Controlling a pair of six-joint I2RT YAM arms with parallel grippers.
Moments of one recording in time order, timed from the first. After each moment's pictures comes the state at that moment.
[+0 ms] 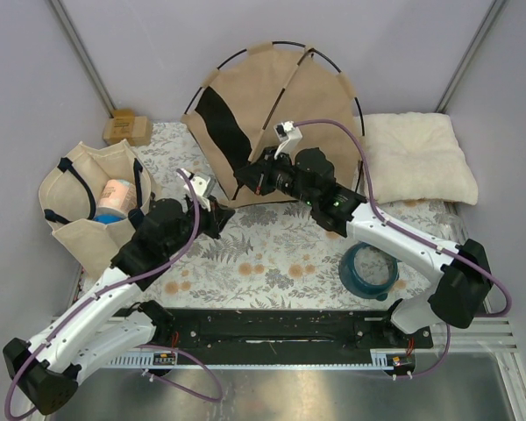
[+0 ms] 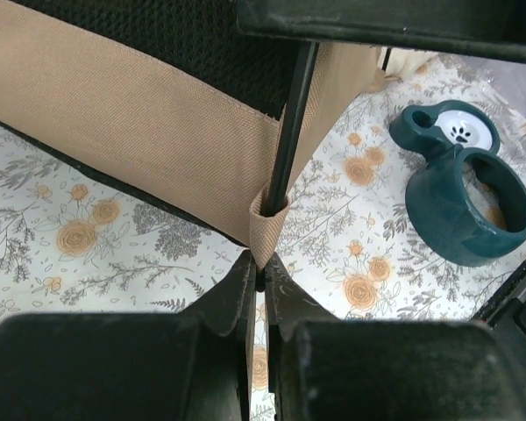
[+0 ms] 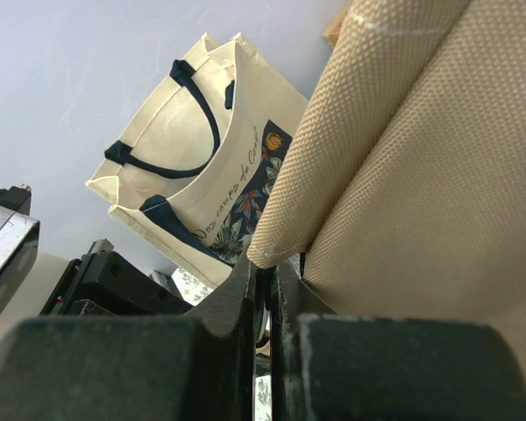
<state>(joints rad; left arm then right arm) -0.64 0.77 0.73 -0.19 0.07 -0.21 0.84 1.46 1.25 0.17 -0.10 0.61</state>
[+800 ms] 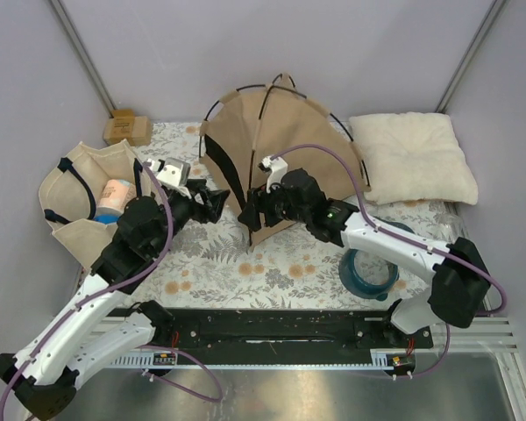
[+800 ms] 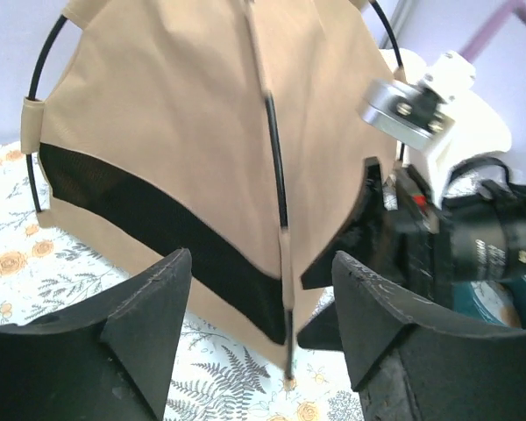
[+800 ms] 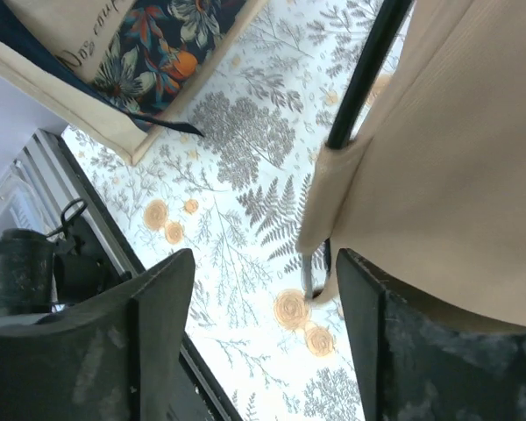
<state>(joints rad) -0.64 0.71 0.87 -0.20 -0.08 -0.17 0.88 1.49 1.14 -0.04 -0.15 0.42</state>
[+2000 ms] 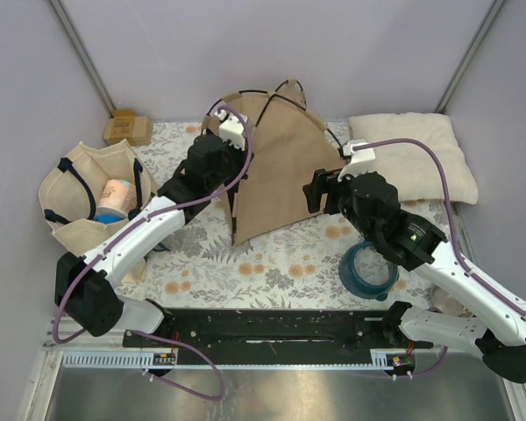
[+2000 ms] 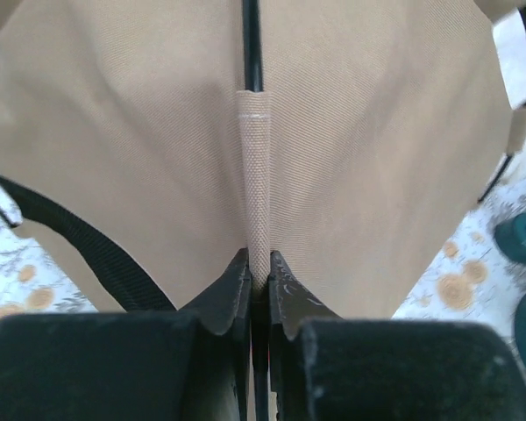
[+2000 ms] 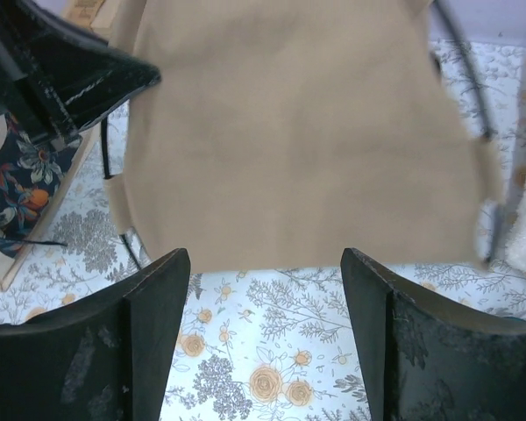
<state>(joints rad) -0.60 1.38 1.20 -0.05 -0.08 -0.11 0.84 1.01 1.15 -0.42 0.40 0.33</state>
